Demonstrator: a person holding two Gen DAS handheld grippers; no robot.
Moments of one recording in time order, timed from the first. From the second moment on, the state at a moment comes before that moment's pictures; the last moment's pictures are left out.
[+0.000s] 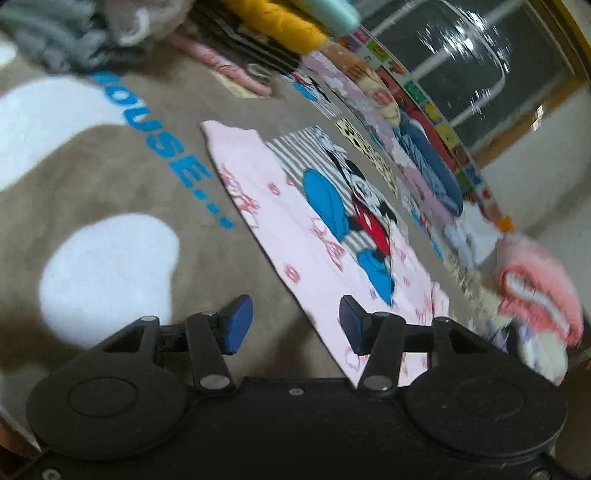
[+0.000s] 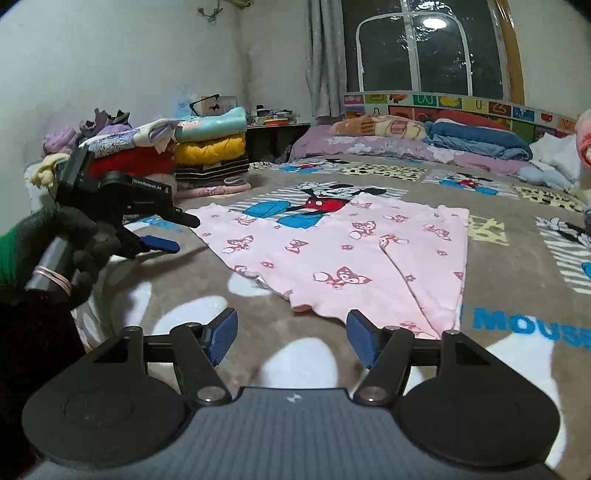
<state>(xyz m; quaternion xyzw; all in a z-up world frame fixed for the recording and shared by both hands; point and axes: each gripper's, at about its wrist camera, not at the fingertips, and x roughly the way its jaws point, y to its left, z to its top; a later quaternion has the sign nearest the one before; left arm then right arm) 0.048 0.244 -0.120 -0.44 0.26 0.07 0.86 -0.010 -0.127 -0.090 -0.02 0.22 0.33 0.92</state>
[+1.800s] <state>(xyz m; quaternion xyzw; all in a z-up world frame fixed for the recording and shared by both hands) 0.107 0.031 -0.102 0.13 0.23 -0.18 0.95 0.067 -0.181 -0.120 0.43 0.31 0.27 0.80</state>
